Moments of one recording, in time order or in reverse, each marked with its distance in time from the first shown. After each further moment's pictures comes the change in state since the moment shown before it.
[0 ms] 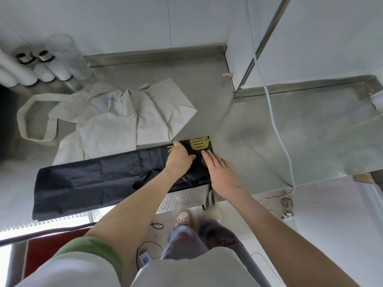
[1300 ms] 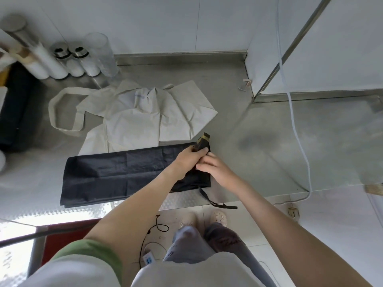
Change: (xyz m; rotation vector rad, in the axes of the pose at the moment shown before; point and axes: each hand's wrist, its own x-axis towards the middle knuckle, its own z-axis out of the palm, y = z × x) left_hand -0.007 -0.047 -0.028 -0.650 -0.275 -0.033; right_hand 0.014 -0.073 -0.030 1.039 -0.085 0.010
